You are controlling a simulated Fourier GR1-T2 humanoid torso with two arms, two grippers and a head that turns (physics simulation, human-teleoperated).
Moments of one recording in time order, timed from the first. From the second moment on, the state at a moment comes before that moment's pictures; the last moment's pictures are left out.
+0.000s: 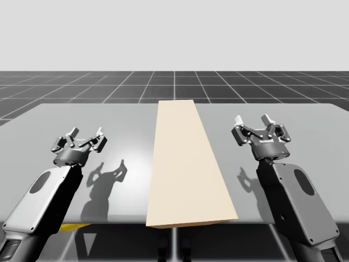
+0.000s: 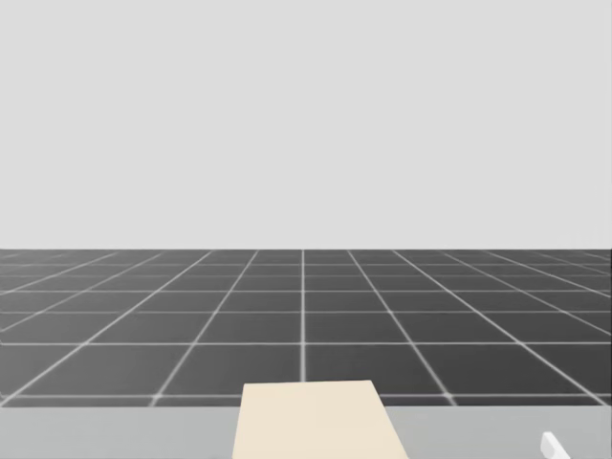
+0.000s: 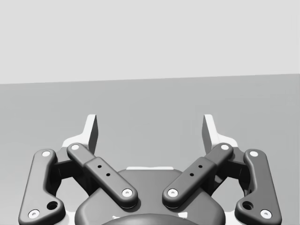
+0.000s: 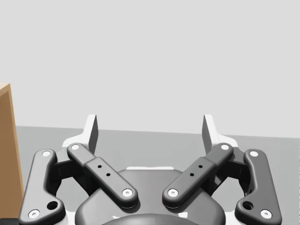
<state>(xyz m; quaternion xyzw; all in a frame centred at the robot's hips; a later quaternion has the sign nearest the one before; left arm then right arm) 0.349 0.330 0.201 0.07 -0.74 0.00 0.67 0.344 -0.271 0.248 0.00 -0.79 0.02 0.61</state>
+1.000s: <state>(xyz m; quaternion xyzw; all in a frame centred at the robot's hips) 0.322 0.262 0.160 -0.06 -0.62 -0.32 0.72 0.318 -0.189 0.172 0.19 -0.61 0.33 0.70</state>
